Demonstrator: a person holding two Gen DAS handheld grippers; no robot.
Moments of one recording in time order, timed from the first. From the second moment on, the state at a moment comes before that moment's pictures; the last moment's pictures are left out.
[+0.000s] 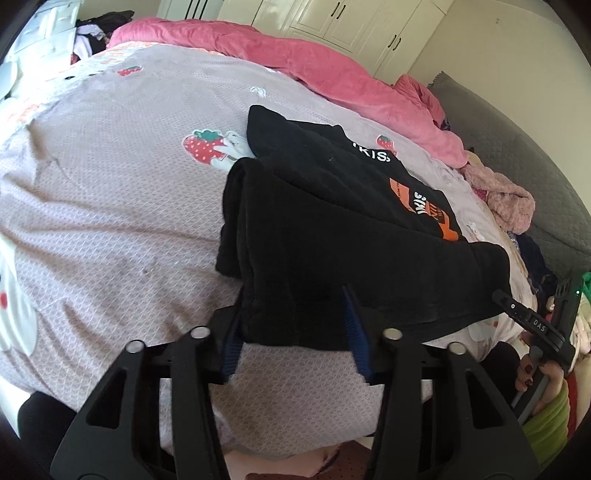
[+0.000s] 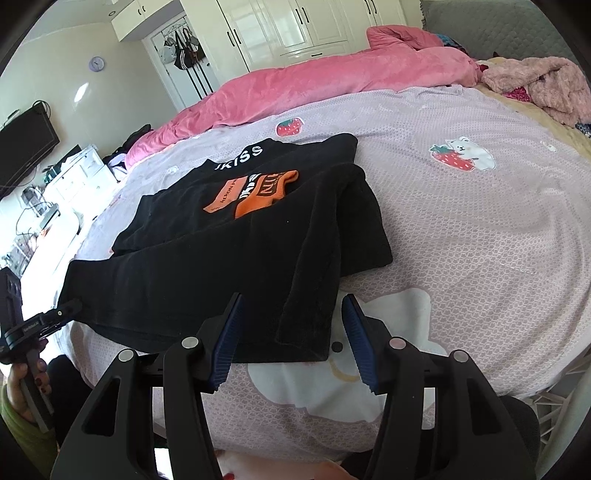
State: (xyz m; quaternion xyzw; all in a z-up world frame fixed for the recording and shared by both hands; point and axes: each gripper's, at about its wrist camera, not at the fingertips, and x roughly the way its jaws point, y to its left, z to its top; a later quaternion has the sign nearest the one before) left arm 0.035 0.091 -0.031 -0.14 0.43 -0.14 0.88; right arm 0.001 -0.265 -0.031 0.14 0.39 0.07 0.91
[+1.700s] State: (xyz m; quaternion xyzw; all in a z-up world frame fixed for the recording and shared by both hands) left arm 0.161 0.096 0.026 -0.15 0.31 -0.10 0.93; right arm 0.131 -0.309 -0.003 0.20 0.26 0.01 0.95
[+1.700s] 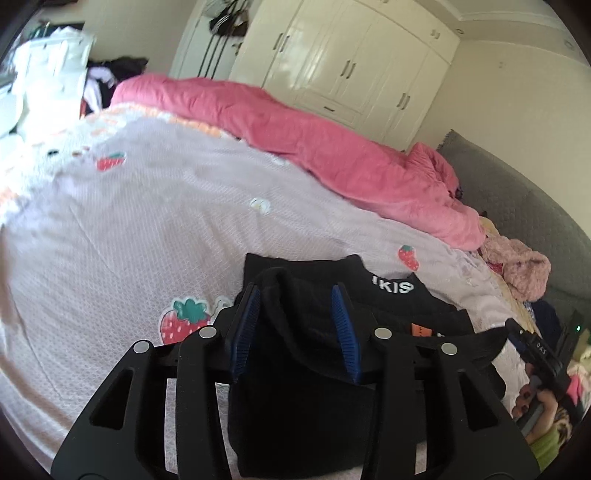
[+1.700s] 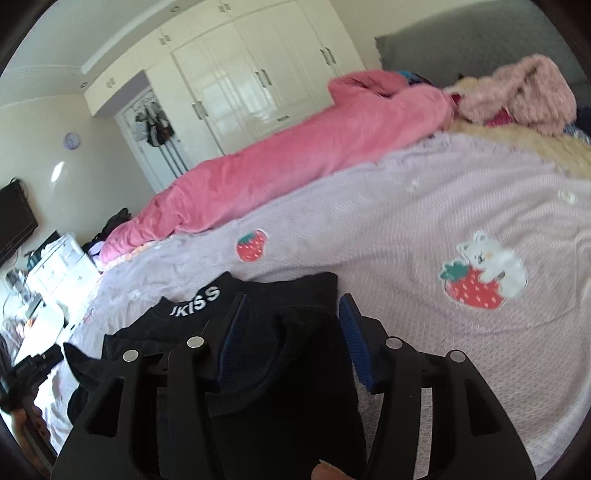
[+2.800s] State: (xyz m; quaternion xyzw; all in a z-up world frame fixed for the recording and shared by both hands) left arm 0.165 -0.013 -0.033 0.00 0.42 -0.23 0.88; right arm 0.135 -0.176 -0.027 -0.04 0.37 0.19 0.91
